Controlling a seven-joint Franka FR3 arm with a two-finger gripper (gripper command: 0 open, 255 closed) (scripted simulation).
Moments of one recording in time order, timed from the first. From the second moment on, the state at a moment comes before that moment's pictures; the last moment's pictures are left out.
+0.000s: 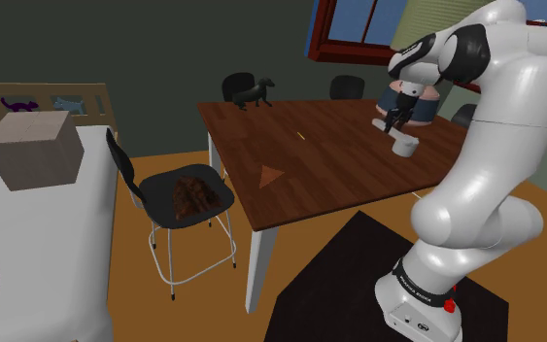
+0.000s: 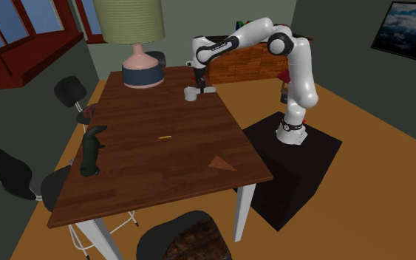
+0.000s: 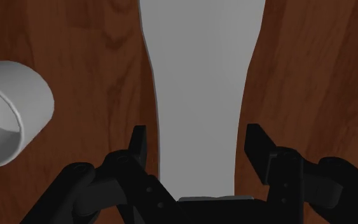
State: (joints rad) arm -0.68 0.33 -0.40 -1.73 0.15 2.01 -0.80
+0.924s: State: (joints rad) arm -0.79 0.47 -0.41 -1.66 0.21 2.06 -0.93
